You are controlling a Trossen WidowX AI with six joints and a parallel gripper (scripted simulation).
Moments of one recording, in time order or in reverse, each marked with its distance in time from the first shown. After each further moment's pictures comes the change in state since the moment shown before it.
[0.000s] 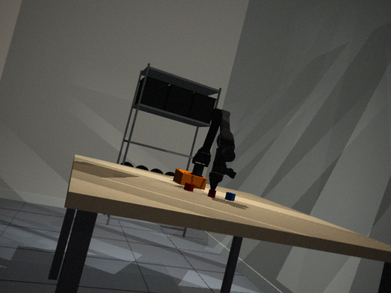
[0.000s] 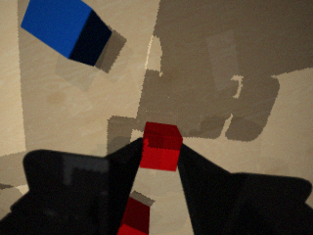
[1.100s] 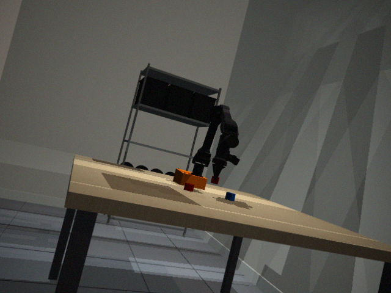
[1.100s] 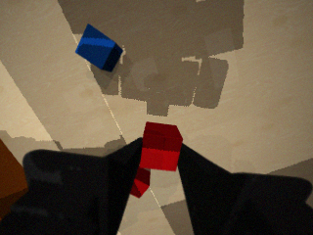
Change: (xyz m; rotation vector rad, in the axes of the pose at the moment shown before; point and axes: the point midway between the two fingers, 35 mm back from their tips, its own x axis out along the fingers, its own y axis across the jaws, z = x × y) arm -0.065 -0.005 0.000 0.022 0.010 -0.003
